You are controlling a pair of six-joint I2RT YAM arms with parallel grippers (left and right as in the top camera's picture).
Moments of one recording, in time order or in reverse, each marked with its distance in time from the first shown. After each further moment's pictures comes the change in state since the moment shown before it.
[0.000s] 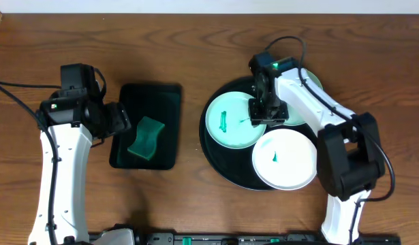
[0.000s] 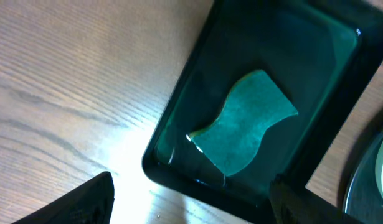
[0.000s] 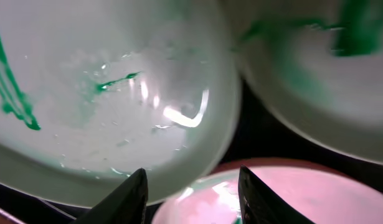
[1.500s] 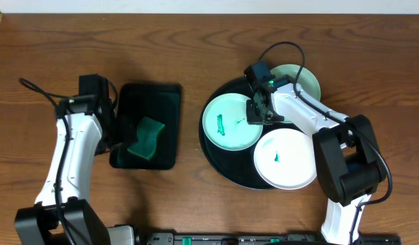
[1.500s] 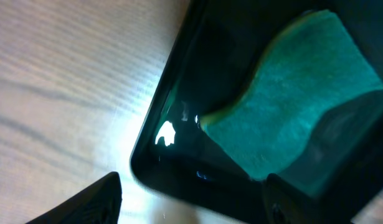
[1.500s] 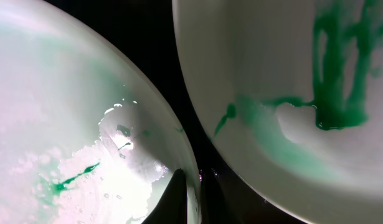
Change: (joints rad) left arm 0.000 0.128 -0.159 0.080 0.000 0.037; right arm 0.036 -0.020 -0.197 0.374 0.126 0.071
